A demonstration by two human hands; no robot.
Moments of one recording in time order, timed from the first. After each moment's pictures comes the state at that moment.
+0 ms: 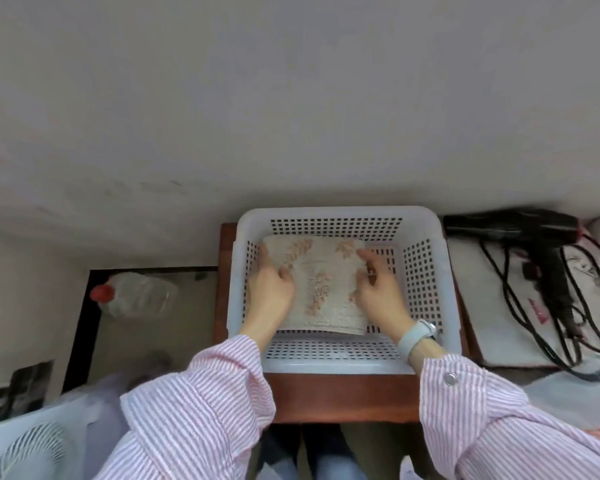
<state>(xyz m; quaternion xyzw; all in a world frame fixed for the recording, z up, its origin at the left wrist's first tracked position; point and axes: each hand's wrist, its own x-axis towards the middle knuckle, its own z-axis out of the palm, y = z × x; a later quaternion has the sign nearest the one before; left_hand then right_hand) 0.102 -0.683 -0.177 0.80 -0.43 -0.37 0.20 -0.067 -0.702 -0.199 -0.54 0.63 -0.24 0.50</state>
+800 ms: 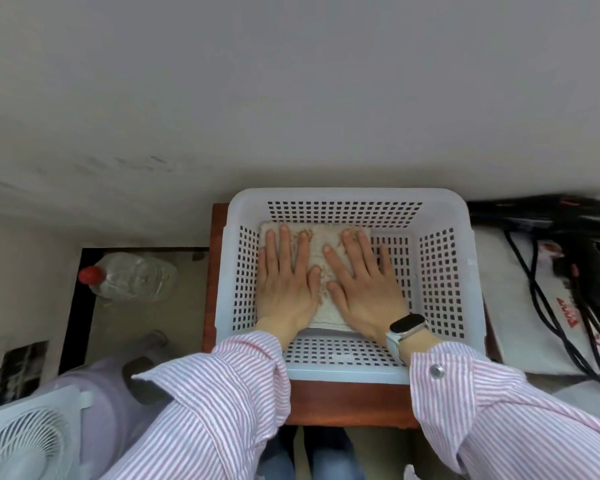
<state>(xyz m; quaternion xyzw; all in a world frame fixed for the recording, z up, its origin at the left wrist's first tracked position) 0.091 -0.683 -0.248 0.75 -0.64 -0.19 -0.03 -0.059 -0.709 -0.252 -0.85 0.49 0.06 0.18</state>
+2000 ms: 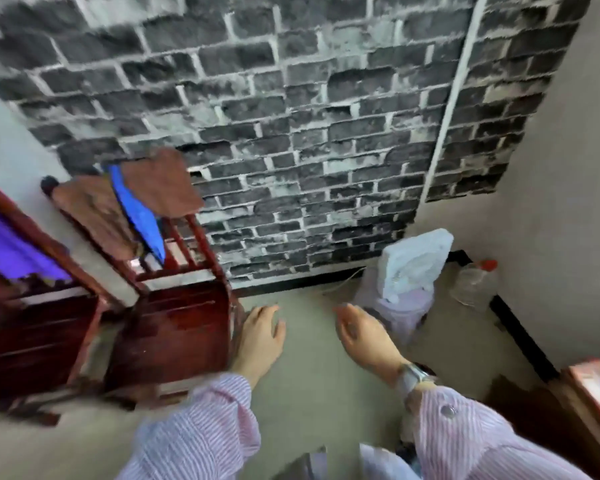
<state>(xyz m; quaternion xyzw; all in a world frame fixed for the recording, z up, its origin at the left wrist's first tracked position) 0.084 0.125 0.012 0.97 0.04 -0.01 0.26 0.093 -0.067 0.003 -0.93 -0.08 0.06 0.37</state>
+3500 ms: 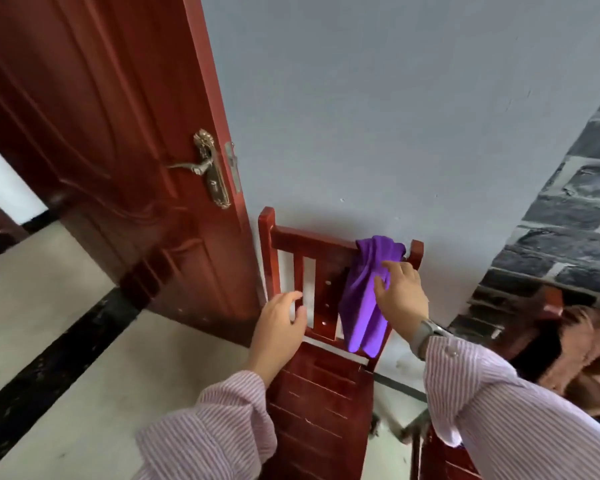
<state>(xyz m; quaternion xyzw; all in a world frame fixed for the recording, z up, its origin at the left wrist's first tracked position) 0.248 1.063 0.050 0.88 0.28 0.11 0.37 0.403 0.923 0.038 -0.94 -0.18 -0.01 0.29</state>
